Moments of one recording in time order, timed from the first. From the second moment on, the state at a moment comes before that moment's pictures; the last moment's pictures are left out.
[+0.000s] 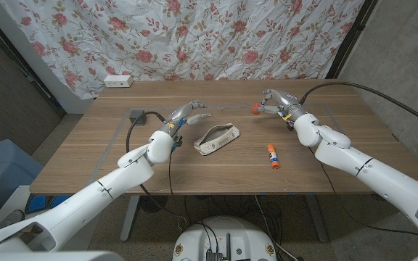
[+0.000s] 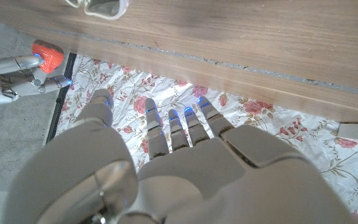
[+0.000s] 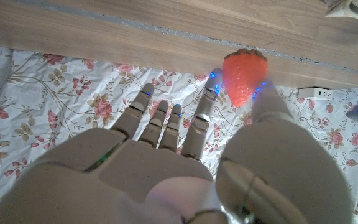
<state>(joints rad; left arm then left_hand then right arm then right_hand) 0.88 0.69 0.59 -1.81 0.23 0.21 0.30 0.59 0.07 0.34 -0.12 0.18 0.49 -0.09 0.17 0.18 0.19 -0.03 0.18 0.17 0.14 0.01 0.17 0.17 0.14 0.04 0.19 0.17 -0.72 -0.78 -0.65 -1.64 -0.43 -0.20 -0.20 0.78 -0.07 0.38 -0.16 0.18 0.89 -0.15 0.61 0.27 0.31 -0.05 0.20 0.19 0.19 -0.04 0.27 0.24 0.40 0.03 0.19 0.17</state>
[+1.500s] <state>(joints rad) 0.89 0.49 0.46 -1.46 -0.20 -0.16 0.39 0.51 0.10 0.34 -0.12 0.18 0.32 -0.12 0.16 0.18 0.13 -0.08 0.18 0.17 0.04 -0.03 0.17 0.17 0.09 0.01 0.19 0.17 -0.67 -0.73 -0.70 -1.43 -0.40 -0.15 -0.27 0.79 -0.07 0.38 -0.16 0.19 0.88 -0.17 0.61 0.27 0.33 -0.06 0.20 0.19 0.21 -0.04 0.28 0.24 0.41 0.03 0.19 0.17</state>
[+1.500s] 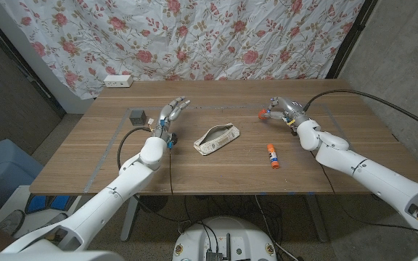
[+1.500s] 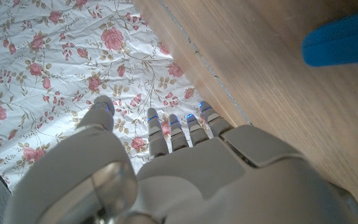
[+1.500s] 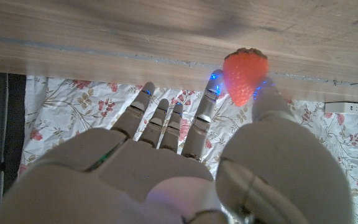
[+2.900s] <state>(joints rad) 0.90 0.48 0.45 -1.40 -0.32 -0.20 0.36 0.46 0.13 0.34 -0.12 0.18 0.21 -0.12 0.17 0.18 0.11 -0.08 0.18 0.17 0.03 -0.02 0.17 0.17 0.08 0.00 0.19 0.17 -0.63 -0.70 -0.76 -1.38 -0.38 -0.19 -0.23 0.76 -0.09 0.34 -0.14 0.19 0.63 -0.16 0.53 0.26 0.26 -0.05 0.18 0.20 0.18 -0.03 0.27 0.26 0.40 0.04 0.18 0.17</state>
